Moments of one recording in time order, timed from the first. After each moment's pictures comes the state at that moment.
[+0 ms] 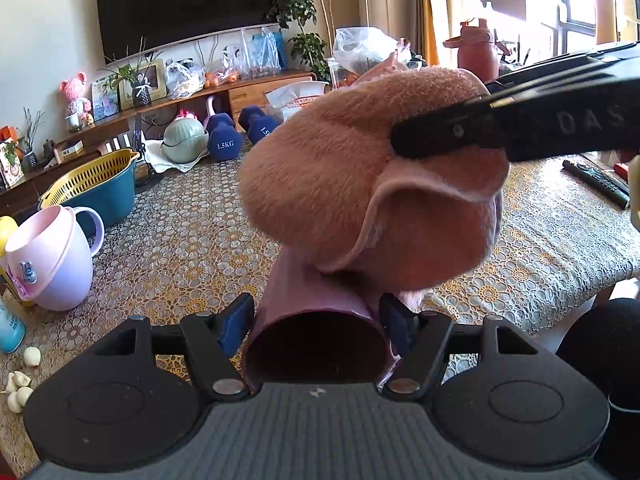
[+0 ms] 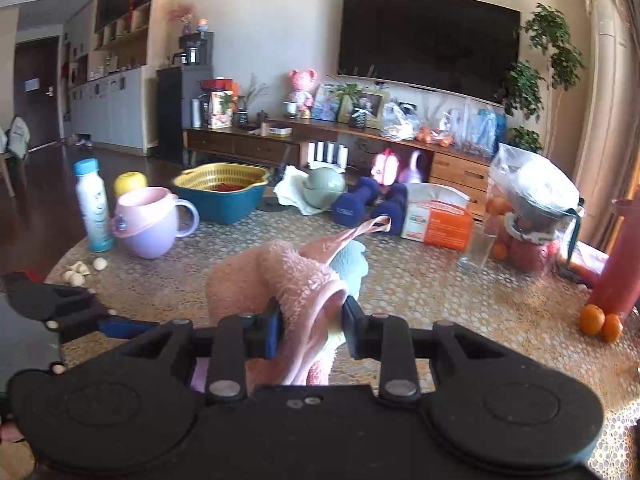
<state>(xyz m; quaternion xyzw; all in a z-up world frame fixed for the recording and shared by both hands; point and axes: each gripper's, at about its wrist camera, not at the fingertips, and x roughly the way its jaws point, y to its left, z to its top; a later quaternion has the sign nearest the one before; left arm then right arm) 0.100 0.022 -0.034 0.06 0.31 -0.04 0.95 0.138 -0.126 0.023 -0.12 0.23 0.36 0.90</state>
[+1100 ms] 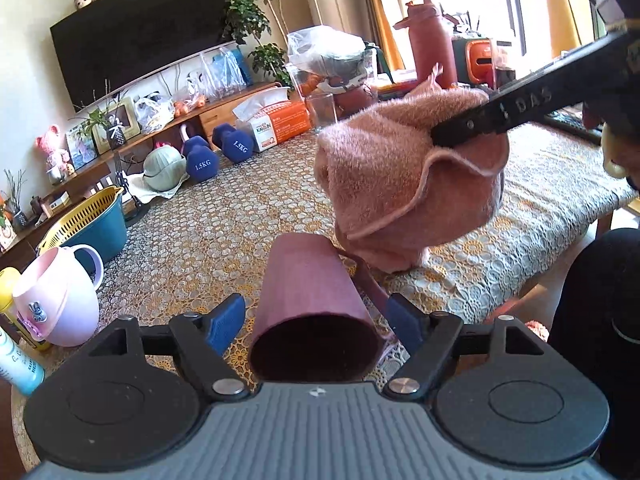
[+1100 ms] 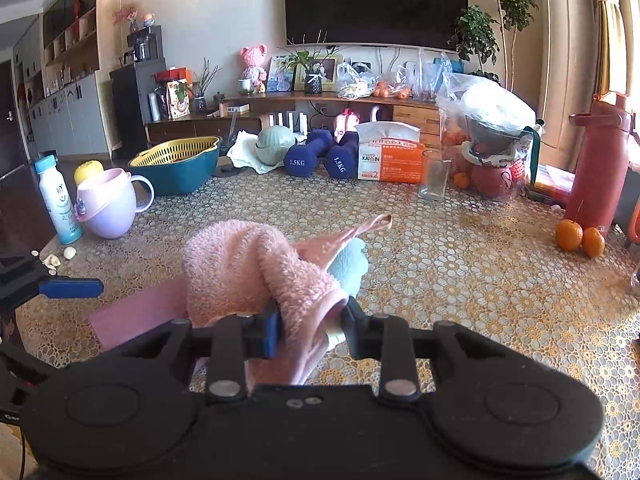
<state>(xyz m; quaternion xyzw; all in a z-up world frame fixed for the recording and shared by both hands) 0.077 0.011 -0.042 0.16 0.30 -0.08 0.94 0.149 -0.185 -0.010 -0.05 0.28 0.26 0.92</state>
